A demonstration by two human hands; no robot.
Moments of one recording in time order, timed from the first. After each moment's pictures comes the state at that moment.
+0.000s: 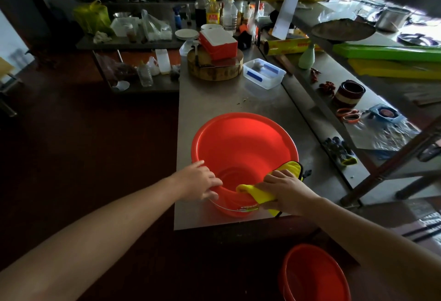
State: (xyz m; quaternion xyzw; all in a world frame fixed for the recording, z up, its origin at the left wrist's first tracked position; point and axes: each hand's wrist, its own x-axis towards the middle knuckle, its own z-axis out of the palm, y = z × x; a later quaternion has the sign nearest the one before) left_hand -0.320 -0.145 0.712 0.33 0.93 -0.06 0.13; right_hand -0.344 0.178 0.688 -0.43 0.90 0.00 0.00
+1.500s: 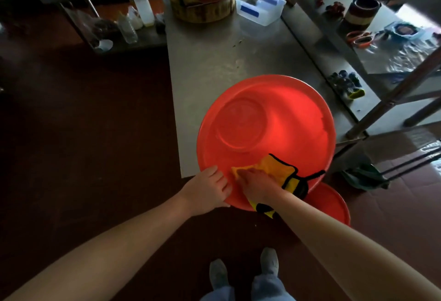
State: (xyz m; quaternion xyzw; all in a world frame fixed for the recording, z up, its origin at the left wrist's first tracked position) left_hand -0.183 -0.120 0.616 0.47 0.86 -0.19 -0.10; right_hand -0.217 0.086 0.580 -0.11 0.94 -0.13 0.30
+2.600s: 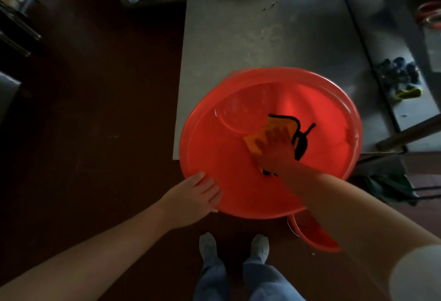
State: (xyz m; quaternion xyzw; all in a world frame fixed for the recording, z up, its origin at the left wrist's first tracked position) left_hand -0.171 -0.080 0.592 0.42 0.88 -0.18 -0.10; right_hand -0.355 0.165 0.476 -0.26 0.93 0.04 0.24
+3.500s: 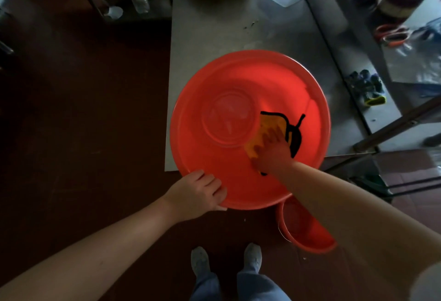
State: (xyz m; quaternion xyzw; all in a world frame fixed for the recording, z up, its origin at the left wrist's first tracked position) left_hand -0.201 -0.077 0.593 0.44 0.88 -0.11 -0.16; right_hand -0.353 0.168 0.550 -0.23 0.94 0.15 0.19
